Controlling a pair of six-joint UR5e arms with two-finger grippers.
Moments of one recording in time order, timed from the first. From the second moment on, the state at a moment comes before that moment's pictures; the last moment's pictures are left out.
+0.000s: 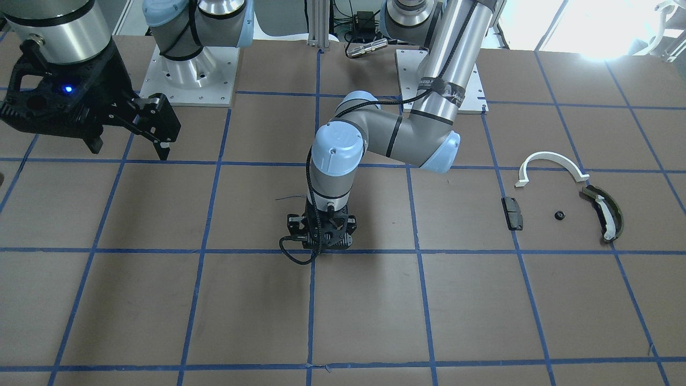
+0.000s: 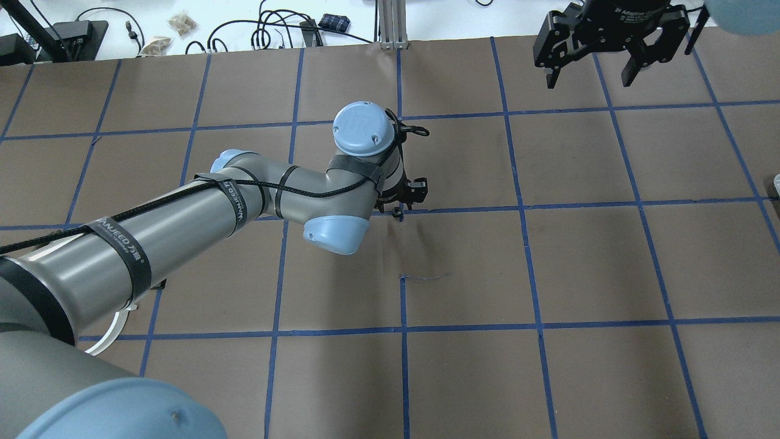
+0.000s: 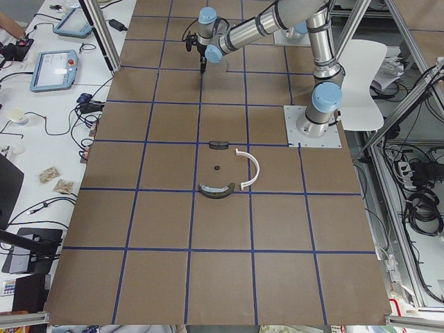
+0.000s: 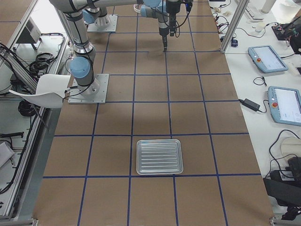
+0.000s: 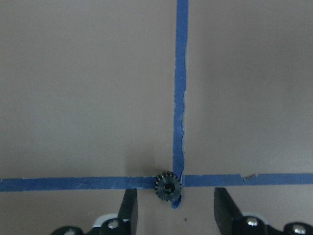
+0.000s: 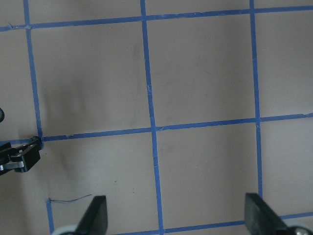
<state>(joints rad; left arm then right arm) -1.94 -2.08 -1.77 -0.71 1.53 -0.41 1.58 -1.47 1.38 -1.55 -1.62 0.08</state>
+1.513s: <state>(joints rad) -1.94 -2.10 -1.74 -0.75 1.57 -0.47 1.59 -1.47 1.40 -1.59 -1.57 0.08</state>
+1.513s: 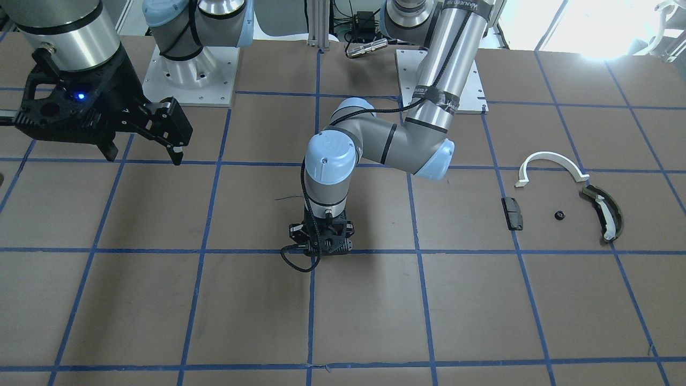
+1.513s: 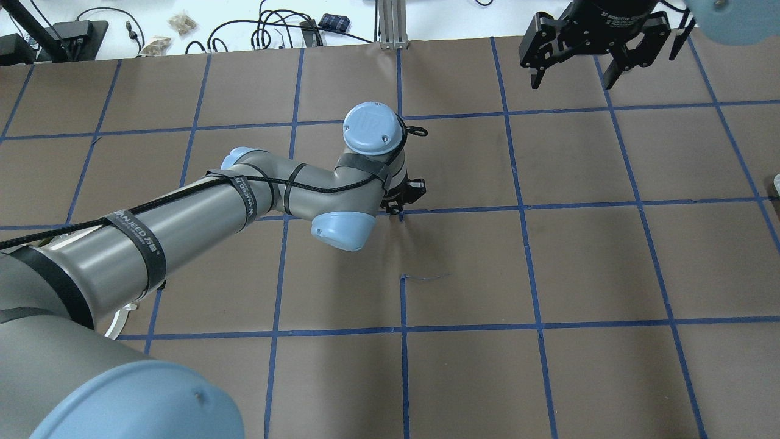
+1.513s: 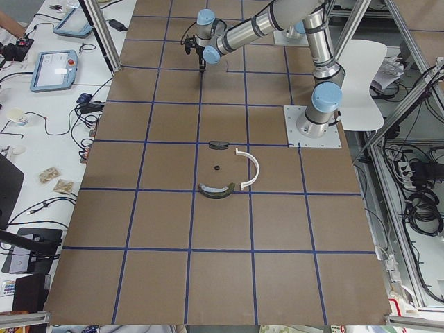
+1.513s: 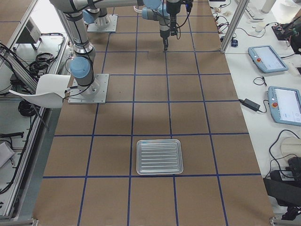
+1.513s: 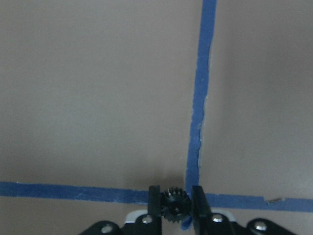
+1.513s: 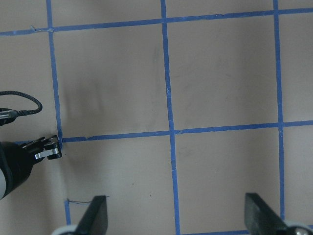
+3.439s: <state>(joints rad) -0.92 -1.86 -1.98 -1.01 1.58 0.96 1.60 -1.48 1.42 -1.59 -1.56 0.08</state>
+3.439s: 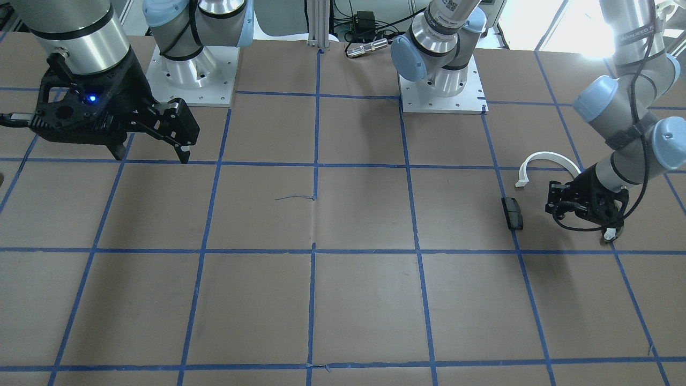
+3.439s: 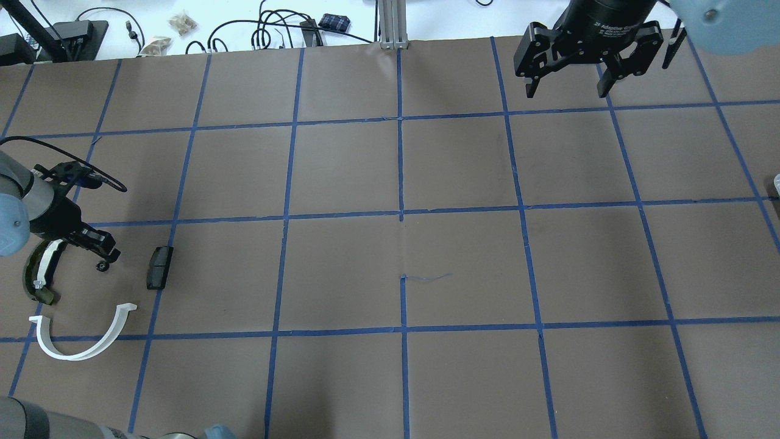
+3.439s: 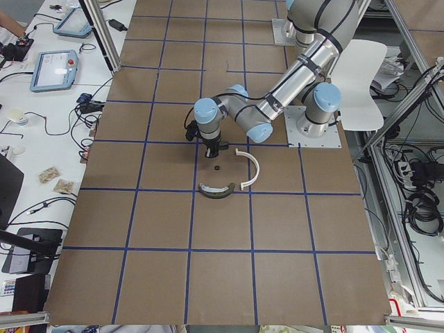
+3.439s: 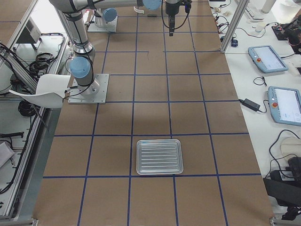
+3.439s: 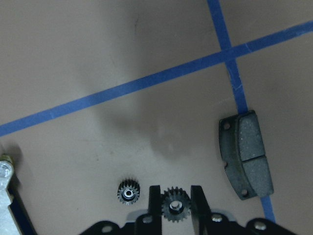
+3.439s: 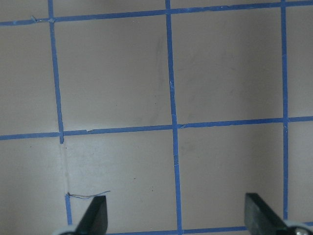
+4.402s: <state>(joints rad) -0.91 -1.88 -2.02 -0.90 1.59 0.96 1.60 -1.48 1.42 -1.59 -1.56 0.08</state>
